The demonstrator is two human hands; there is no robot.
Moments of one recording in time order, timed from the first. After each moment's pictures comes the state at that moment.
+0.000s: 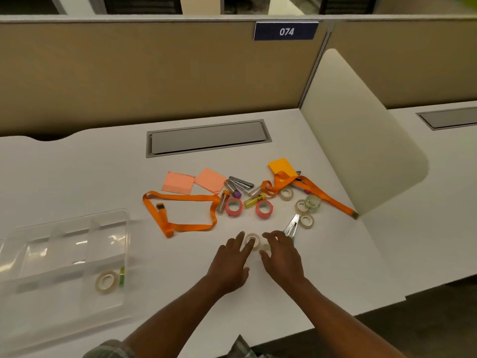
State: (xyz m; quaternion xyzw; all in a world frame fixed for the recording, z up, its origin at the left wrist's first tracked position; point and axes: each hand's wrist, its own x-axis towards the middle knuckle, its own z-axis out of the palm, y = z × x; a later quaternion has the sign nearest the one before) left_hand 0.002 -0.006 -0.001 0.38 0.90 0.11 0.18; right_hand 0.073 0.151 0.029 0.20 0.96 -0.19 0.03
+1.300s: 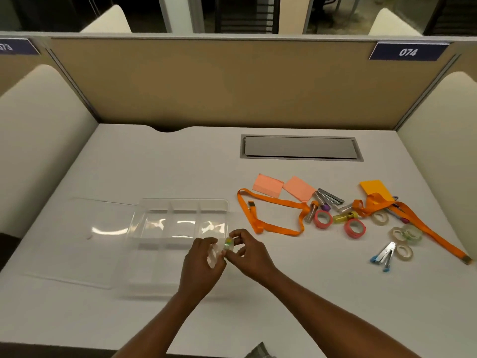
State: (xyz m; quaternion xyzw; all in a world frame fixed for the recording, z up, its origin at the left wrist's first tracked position) left_hand -0.030 -0.280 0.058 0.05 0.92 0.39 0.01; right_hand -0.032 -0.114 0.080 0.06 0.84 -0.52 0.14
